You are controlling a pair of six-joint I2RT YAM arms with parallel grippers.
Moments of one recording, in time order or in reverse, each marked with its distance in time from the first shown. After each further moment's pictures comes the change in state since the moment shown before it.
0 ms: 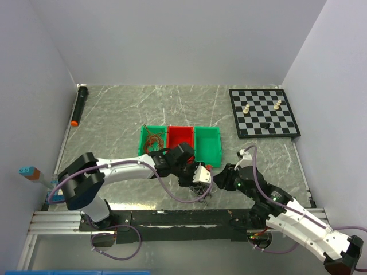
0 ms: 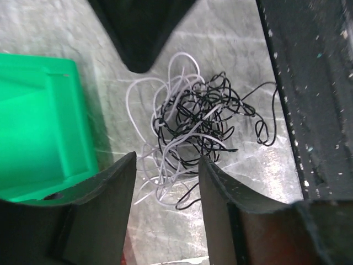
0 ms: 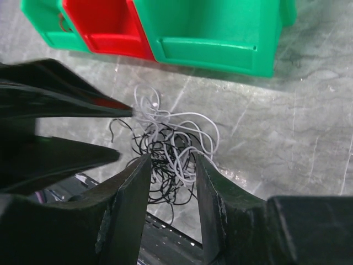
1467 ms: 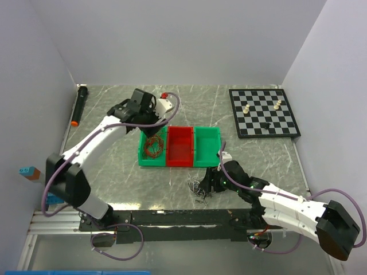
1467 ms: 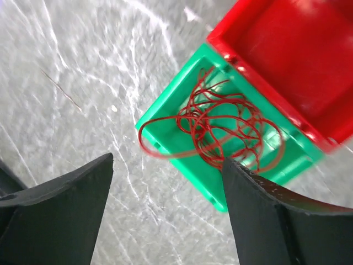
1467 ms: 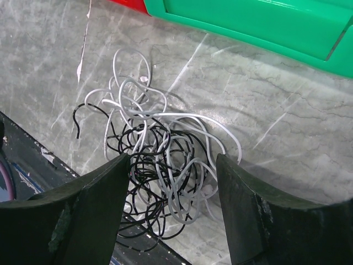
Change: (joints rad) left arm 0.556 -0.016 0.423 -0.513 -0.472 -0.186; right arm 0.000 0.444 -0.052 0.368 -0.177 -0.083
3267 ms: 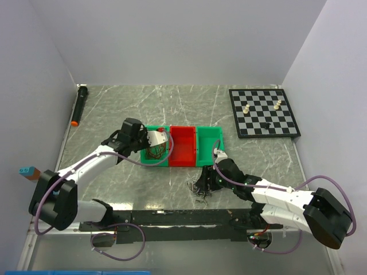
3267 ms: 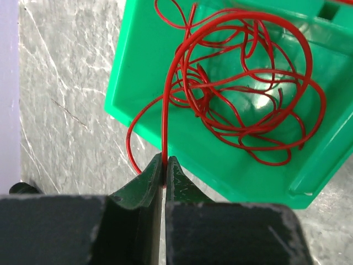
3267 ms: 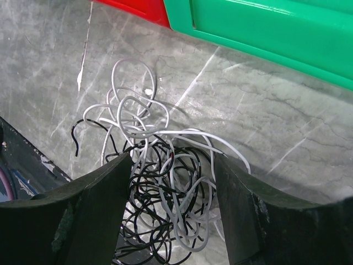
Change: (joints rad) left arm 0.048 -0.261 -0.612 0.489 0.087 0.422; right arm 0.002 0.164 0.013 0.143 -0.023 0.000
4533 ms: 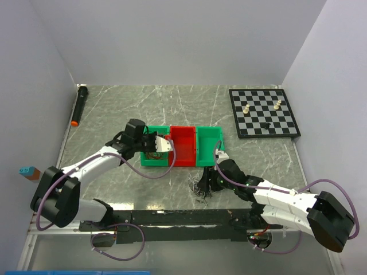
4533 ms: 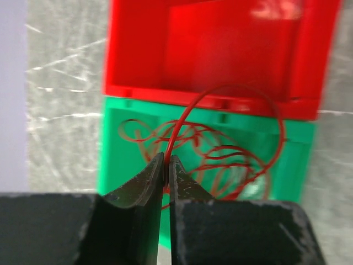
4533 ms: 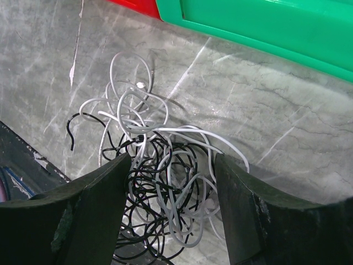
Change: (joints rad) left arm -0.046 0.048 0.006 0.118 0.320 0.124; right arm 0.000 -0.044 -0.003 -0.056 0.013 -0.010
